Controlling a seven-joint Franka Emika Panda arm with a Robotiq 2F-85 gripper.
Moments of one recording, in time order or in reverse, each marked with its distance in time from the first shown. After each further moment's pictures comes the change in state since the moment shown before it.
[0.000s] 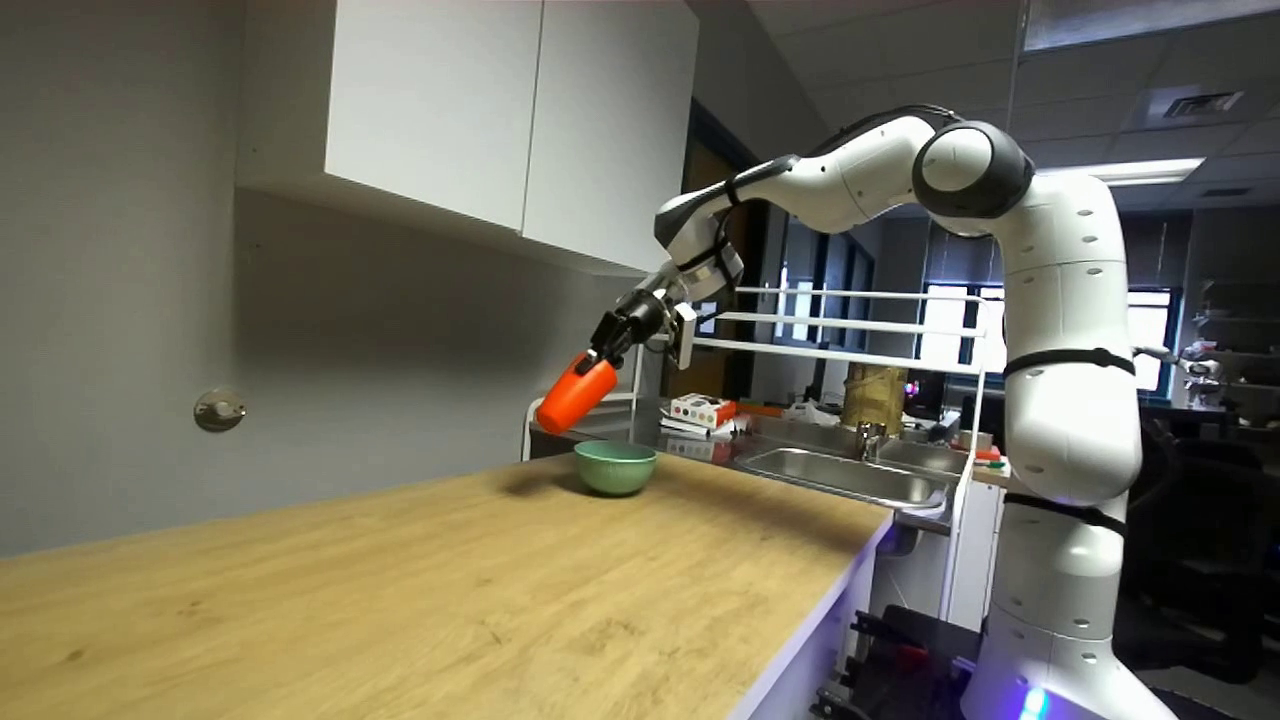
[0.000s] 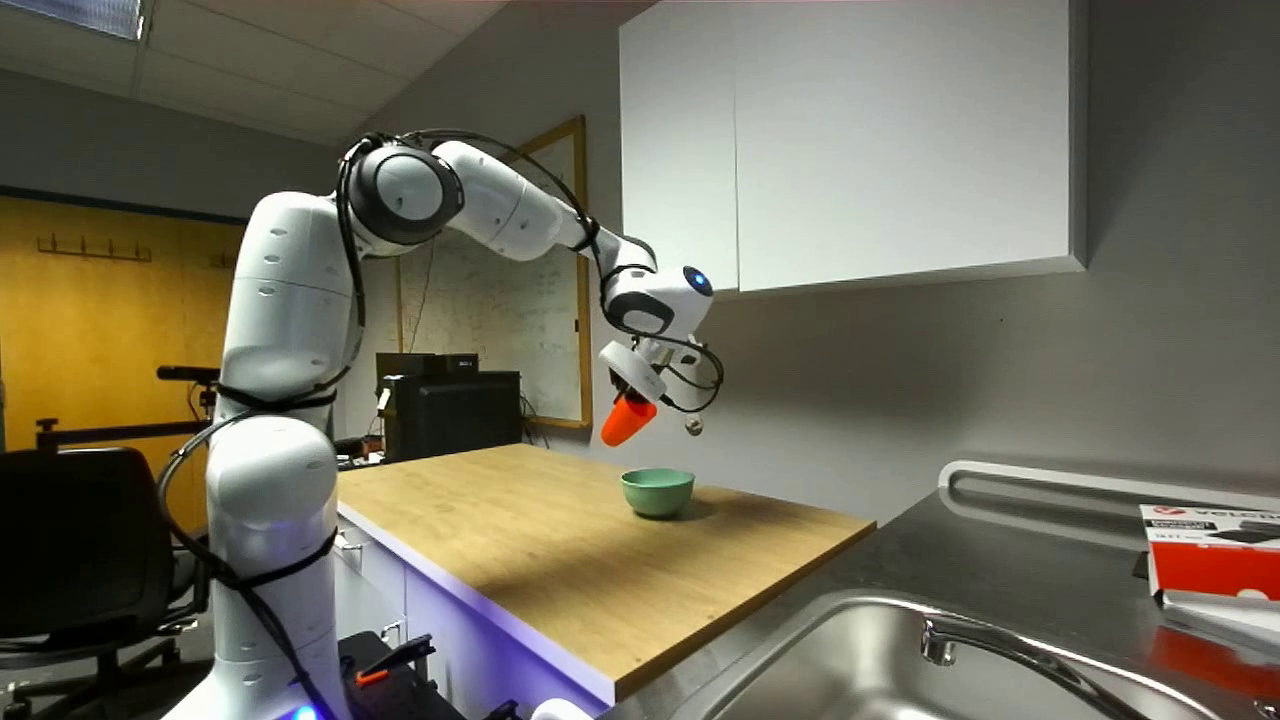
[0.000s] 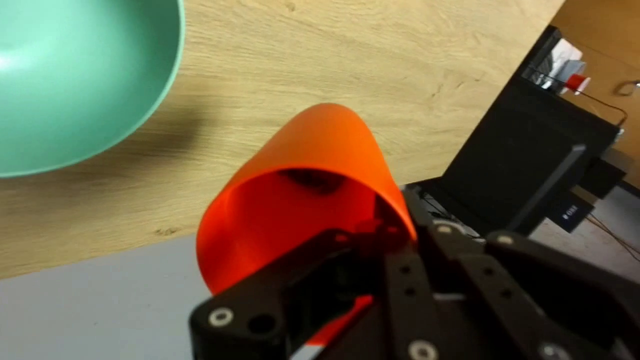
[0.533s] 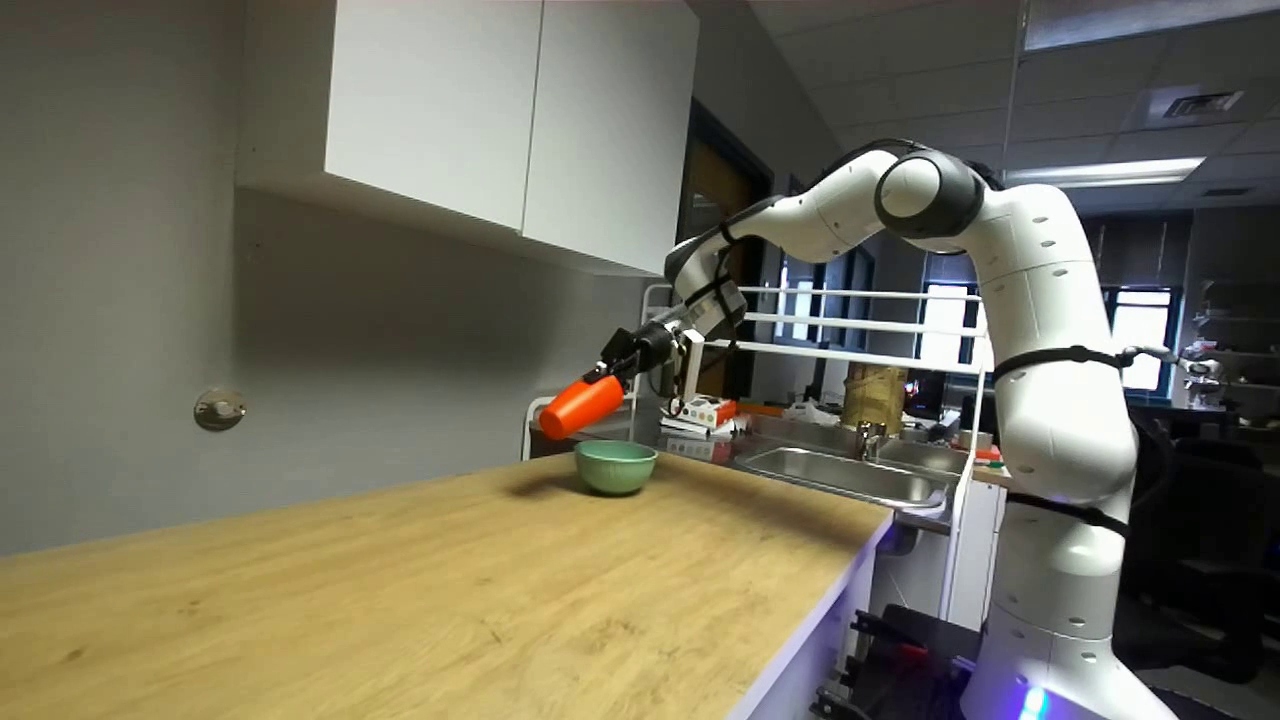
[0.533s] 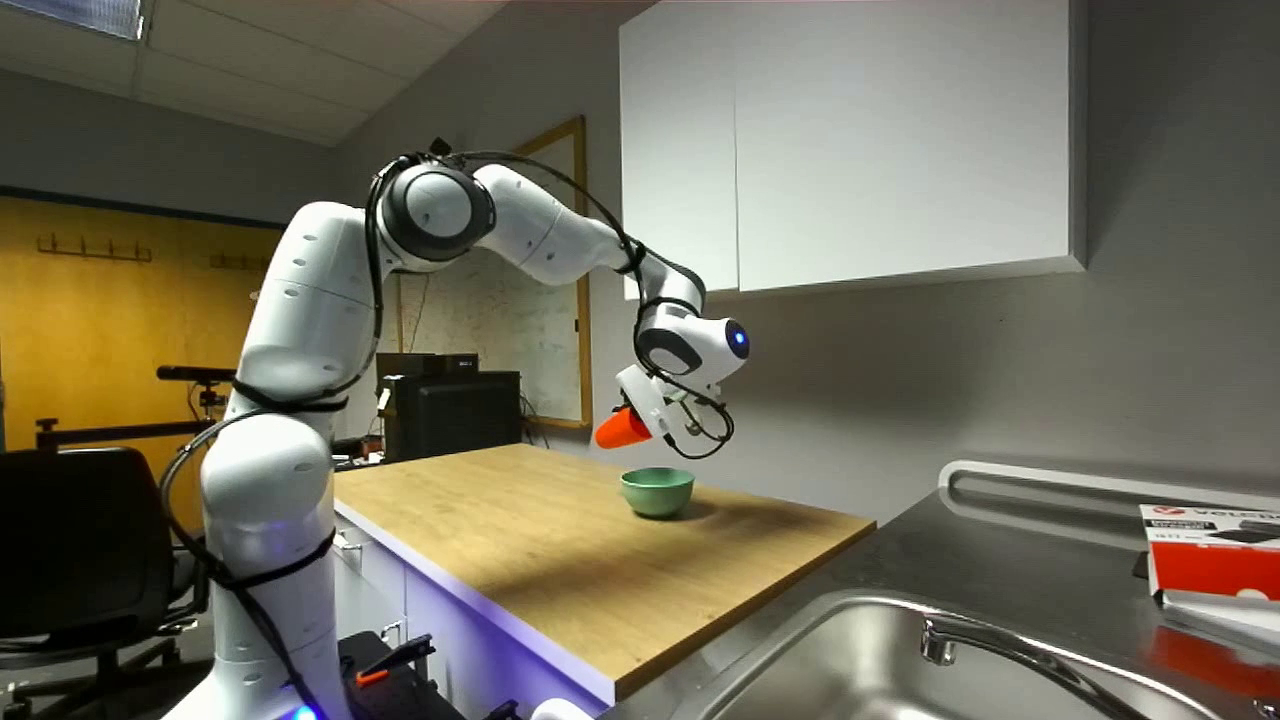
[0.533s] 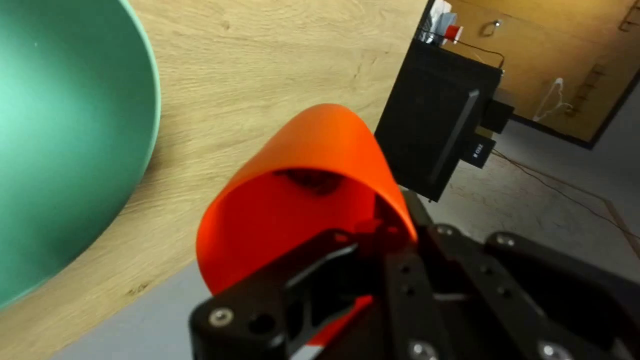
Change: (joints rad) arm -0.077 0.136 -0.047 0.027 0.219 -0.235 -0.061
